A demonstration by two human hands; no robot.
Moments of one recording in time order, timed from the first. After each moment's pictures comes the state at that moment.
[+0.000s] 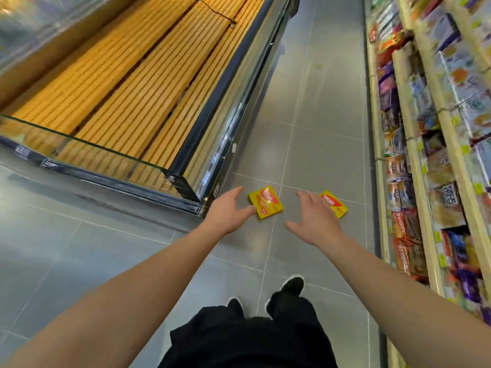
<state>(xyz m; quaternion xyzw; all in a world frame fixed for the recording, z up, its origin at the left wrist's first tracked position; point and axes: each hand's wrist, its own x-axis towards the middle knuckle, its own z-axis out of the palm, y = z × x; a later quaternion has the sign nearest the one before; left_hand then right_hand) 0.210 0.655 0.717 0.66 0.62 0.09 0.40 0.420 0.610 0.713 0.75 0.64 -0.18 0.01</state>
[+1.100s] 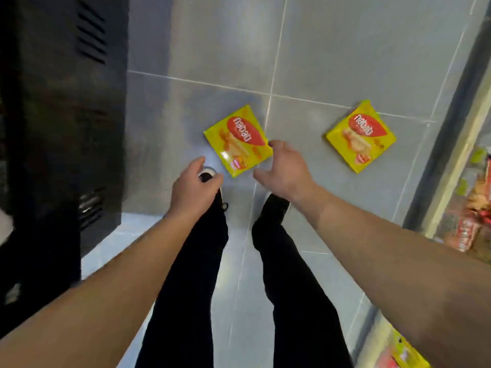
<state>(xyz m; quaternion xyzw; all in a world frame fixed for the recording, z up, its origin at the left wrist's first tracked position) 0.388 1.007 0.248 0.42 0.74 -0.07 0.52 0.580 0.995 0.227 0.75 0.47 -0.46 0.08</state>
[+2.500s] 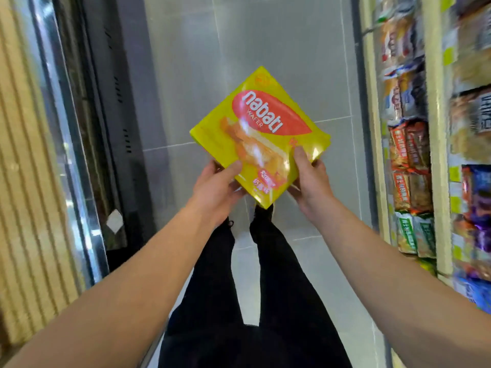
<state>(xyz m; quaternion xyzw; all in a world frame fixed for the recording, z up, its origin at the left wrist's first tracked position) 0.522 1.018 0.513 0.18 0.59 0.12 0.78 0.674 0.936 0.494 0.70 -0.14 -0.51 -0.48</state>
